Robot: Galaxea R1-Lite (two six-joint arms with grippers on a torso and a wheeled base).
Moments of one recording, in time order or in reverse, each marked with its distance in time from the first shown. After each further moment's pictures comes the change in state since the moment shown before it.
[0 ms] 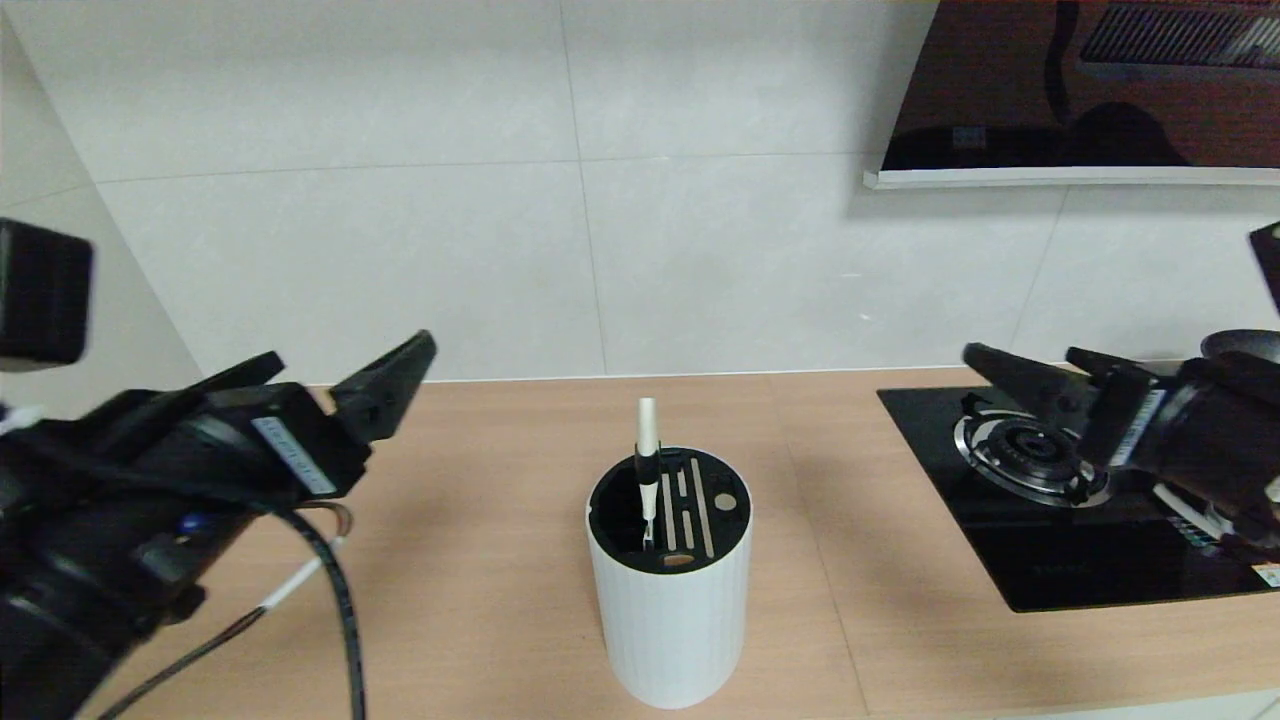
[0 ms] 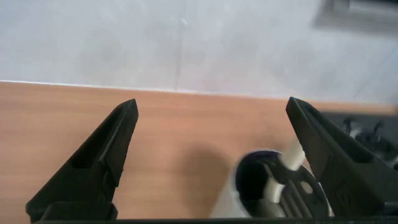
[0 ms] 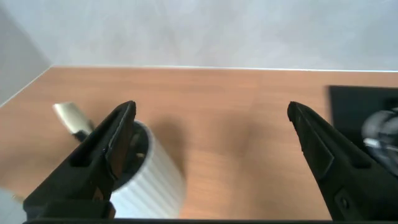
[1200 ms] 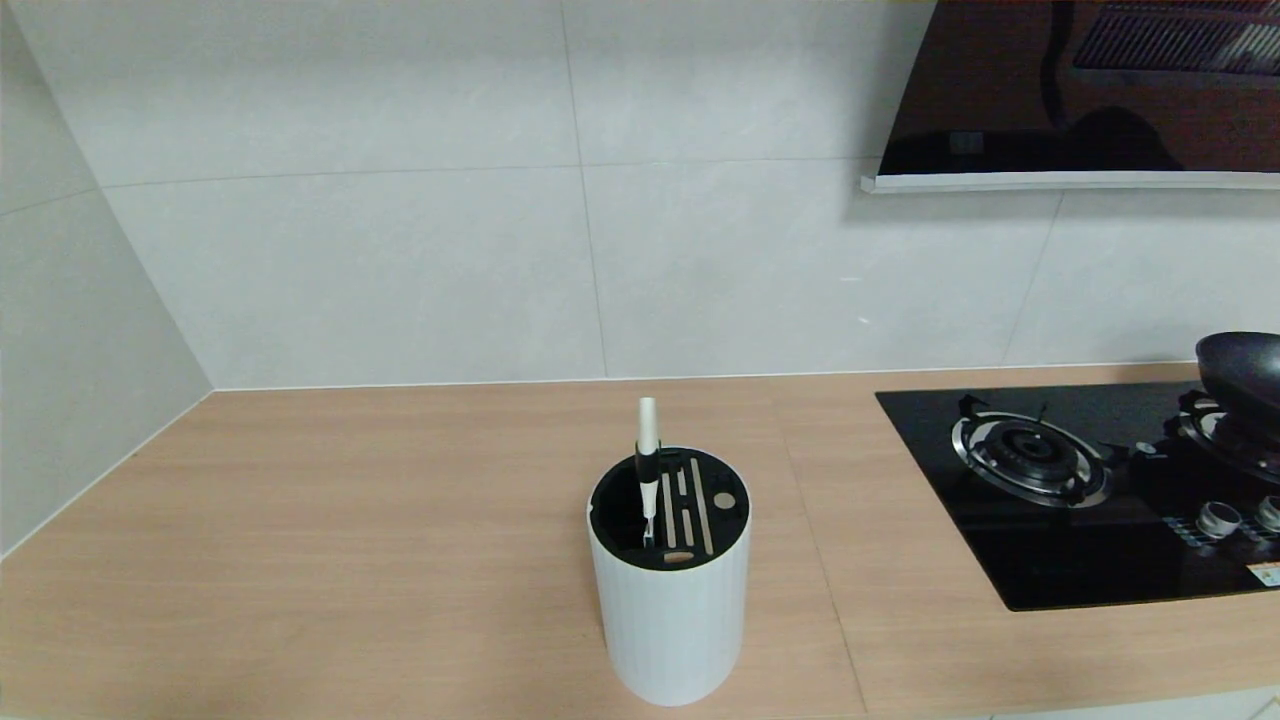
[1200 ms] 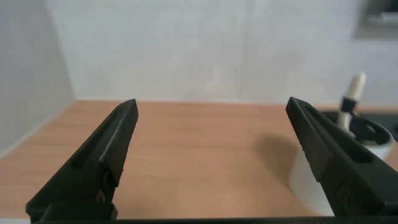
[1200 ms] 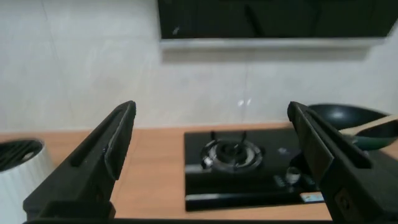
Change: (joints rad) left arm 0.704 -1.097 0.163 0.748 -0.545 0.147; right arm -0.484 -1.136 0.244 0.520 0.104 -0.255
